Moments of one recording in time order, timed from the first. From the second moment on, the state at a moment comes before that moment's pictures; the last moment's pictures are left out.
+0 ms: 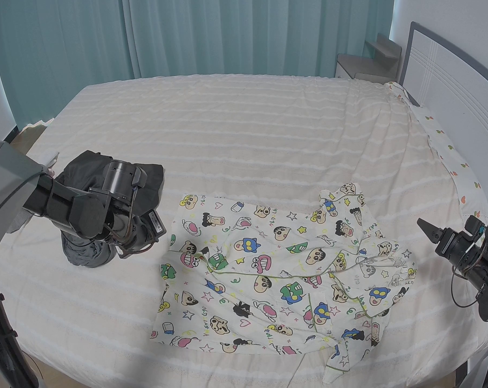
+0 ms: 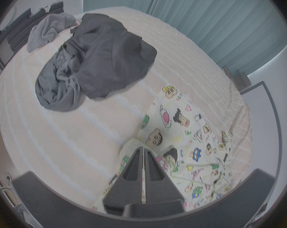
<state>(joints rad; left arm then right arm) -0.26 2.03 -1.15 -0.02 0.06 -0.75 -0.15 1.85 -0.13 -1.55 0.28 0.39</state>
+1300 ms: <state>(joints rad) -0.25 1.65 -0.39 -0.47 -0.38 -0.89 -0.15 2.22 -0.57 -1.02 0.33 0.40</state>
